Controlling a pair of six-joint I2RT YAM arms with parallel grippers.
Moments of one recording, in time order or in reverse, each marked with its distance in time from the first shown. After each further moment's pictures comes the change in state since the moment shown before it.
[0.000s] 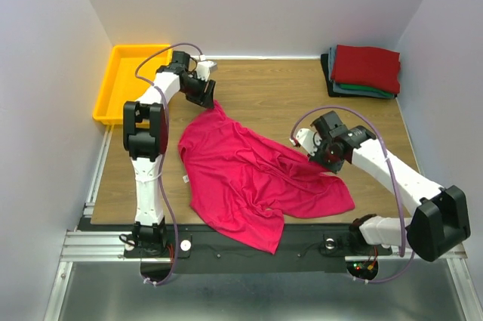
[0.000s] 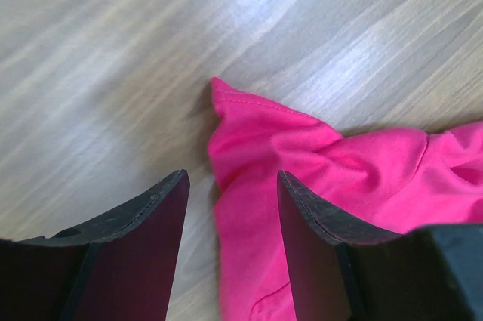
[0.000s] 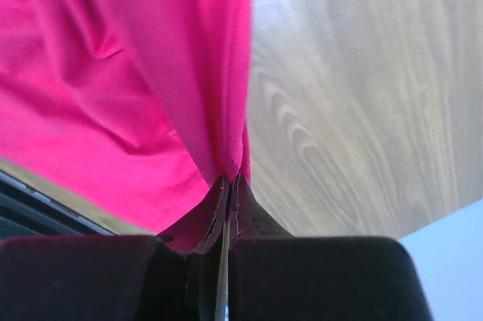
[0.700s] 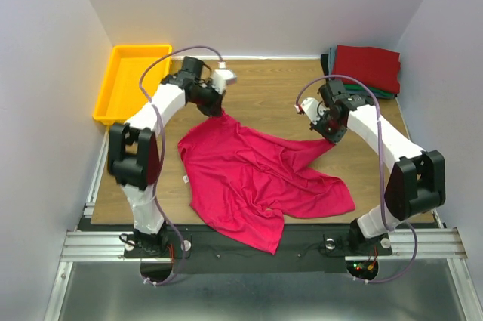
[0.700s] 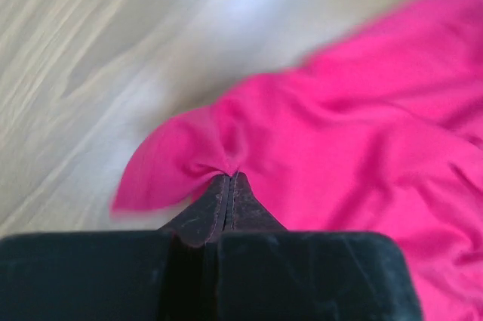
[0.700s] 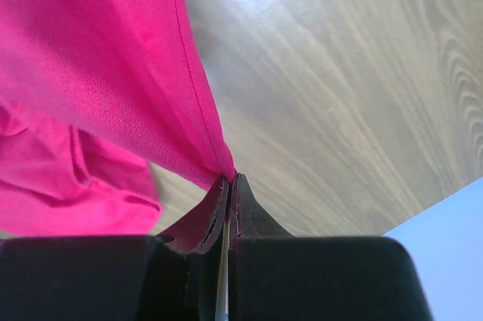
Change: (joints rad) left arm -0.101 -0.286 -0.286 0.014 0.027 0.082; right arm -0.185 0.294 0.314 -0.005 -0.038 -0.031
